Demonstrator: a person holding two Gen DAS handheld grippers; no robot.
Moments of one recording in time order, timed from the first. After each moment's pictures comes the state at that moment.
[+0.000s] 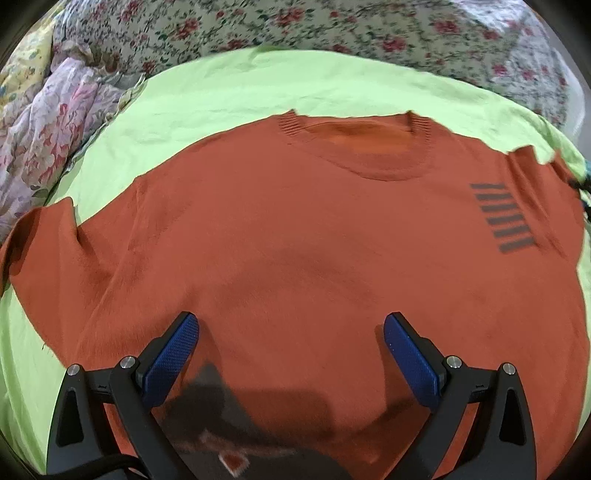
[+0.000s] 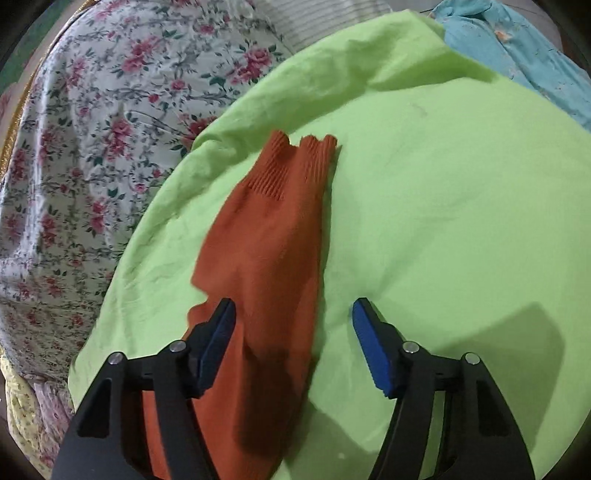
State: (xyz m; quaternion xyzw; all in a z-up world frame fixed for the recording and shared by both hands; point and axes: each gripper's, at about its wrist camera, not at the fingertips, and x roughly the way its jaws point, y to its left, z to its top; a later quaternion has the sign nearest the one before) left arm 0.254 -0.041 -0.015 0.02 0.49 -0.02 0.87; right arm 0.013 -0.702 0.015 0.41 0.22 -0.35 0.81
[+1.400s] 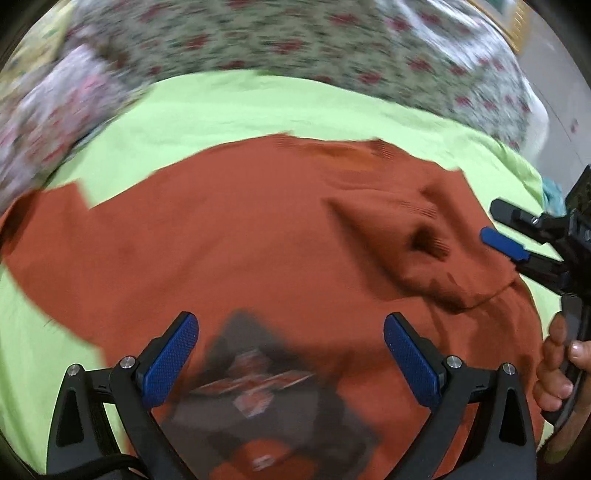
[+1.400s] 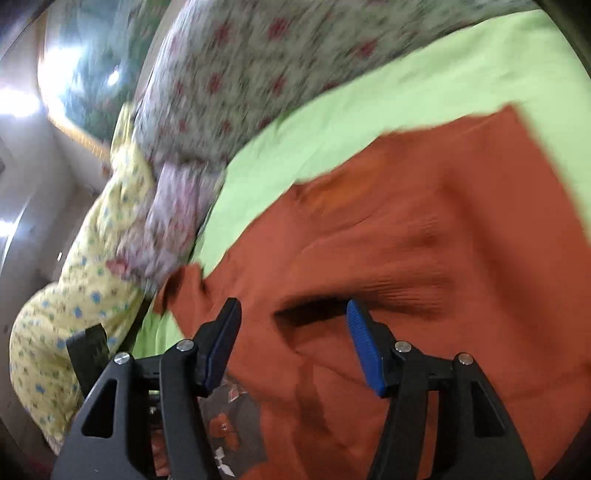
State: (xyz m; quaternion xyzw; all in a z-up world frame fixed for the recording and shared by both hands) left arm 0.207 -0.034 0.013 -0.01 0.47 -0.09 0.88; right arm 0.140 -0.321 0.018 0.35 0.32 0.01 0.88
